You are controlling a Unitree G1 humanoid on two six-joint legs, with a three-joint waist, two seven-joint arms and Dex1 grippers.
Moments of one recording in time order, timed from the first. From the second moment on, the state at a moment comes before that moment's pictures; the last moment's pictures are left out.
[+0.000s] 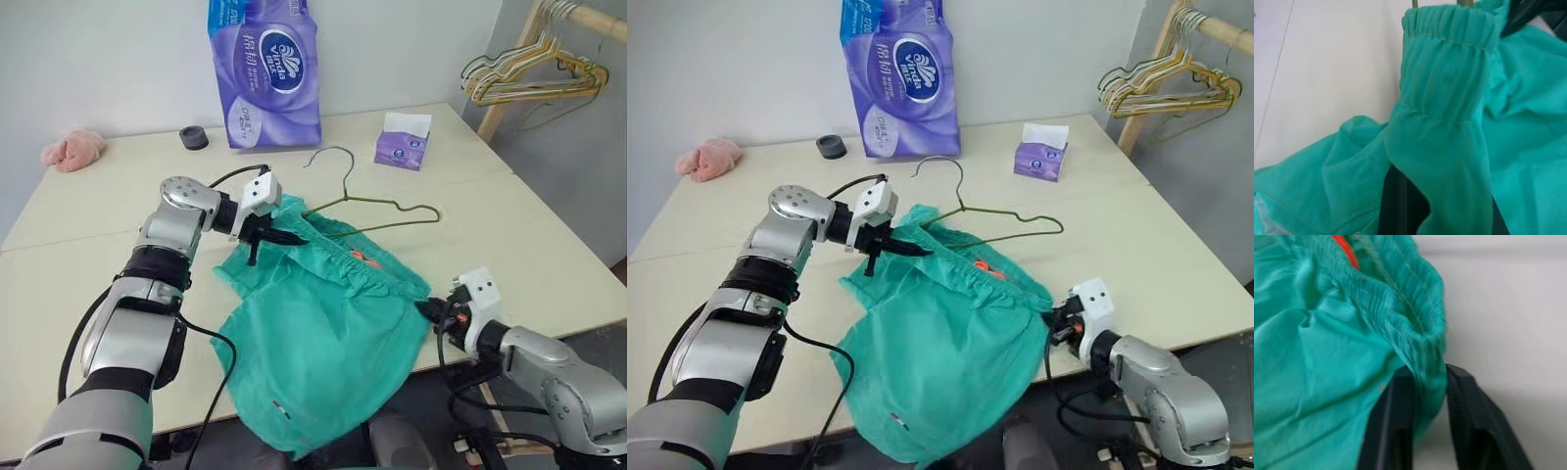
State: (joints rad) left arm -0.99 0.57 -0.19 0.77 -0.10 0.05 -1.54; right arm 0.01 -0.47 -0.13 -0.58 0.46 0.98 0.39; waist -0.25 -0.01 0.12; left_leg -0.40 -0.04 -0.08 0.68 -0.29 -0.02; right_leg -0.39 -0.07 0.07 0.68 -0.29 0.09
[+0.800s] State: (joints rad) left arm -0.91 0.59 -0.16 0.56 -0.16 0.22 -1.51; right arm -0.08 -0.61 -0.11 -0.50 0.50 0.96 0.49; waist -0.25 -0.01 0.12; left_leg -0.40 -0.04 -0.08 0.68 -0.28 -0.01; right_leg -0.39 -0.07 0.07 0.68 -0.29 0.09
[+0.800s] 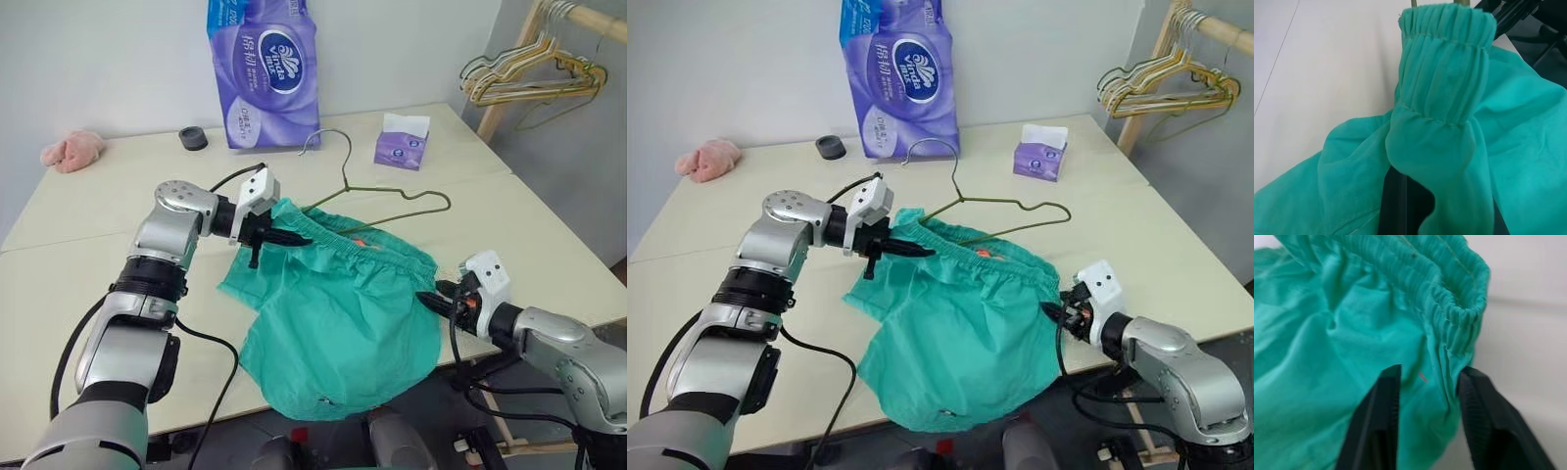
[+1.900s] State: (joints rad) left arm -0.91 0.59 -0.16 0.59 -0.15 0.19 -1.51; right arm -0.24 -0.55 -0.03 -0.24 0.44 0.69 0.61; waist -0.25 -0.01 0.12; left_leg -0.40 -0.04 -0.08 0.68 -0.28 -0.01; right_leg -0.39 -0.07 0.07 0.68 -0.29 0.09
